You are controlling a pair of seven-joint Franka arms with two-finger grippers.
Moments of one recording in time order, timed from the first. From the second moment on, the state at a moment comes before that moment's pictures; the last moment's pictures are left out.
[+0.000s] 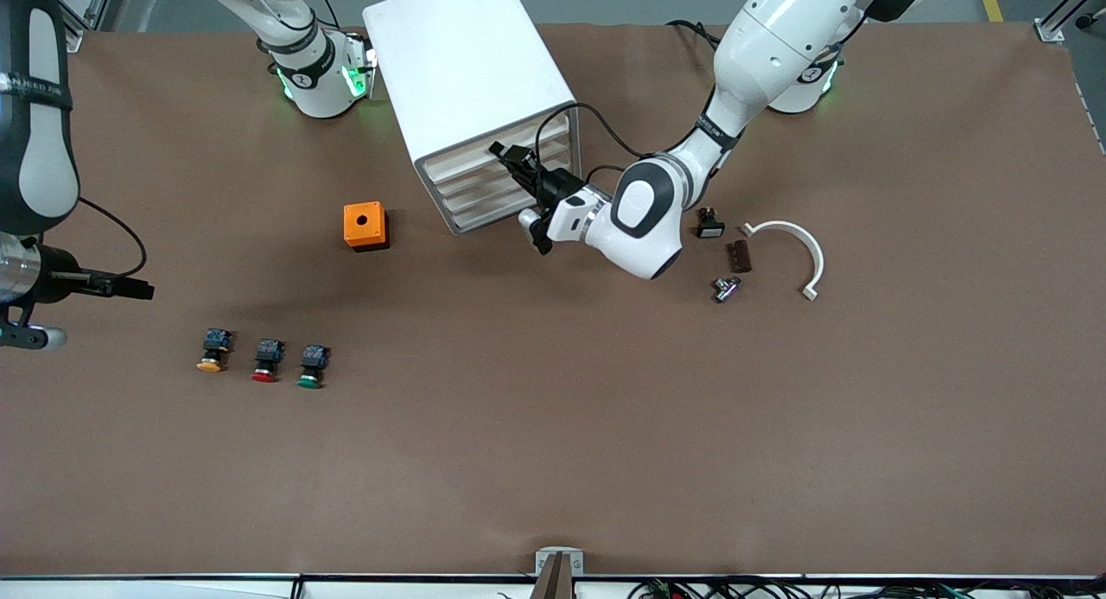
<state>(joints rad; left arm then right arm) -0.50 0.68 -0.26 -1.75 -1.44 1.75 0.74 -0.14 0.30 -0.09 -1.68 -0.02 1.80 -0.09</state>
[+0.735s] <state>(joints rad) -0.34 0.75 -0.24 -1.64 -1.44 1.75 0.74 -0.15 0.49 -0.08 -1.83 -0.02 2.22 -0.11</state>
